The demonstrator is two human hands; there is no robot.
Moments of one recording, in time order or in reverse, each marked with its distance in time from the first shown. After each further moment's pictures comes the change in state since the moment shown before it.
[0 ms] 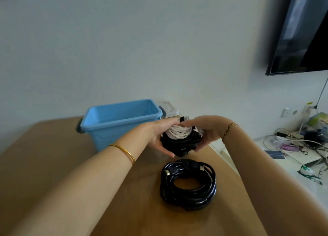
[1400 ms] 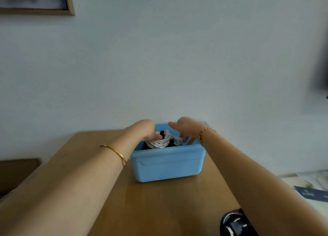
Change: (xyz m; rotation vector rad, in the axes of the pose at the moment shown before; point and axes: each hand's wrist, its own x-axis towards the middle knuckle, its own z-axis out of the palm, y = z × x) left_hand -0.011 0.004 -0.181 1.150 0.669 0.050; right_hand 0.068 -0.135 0.137 -0.731 0.190 -0.496
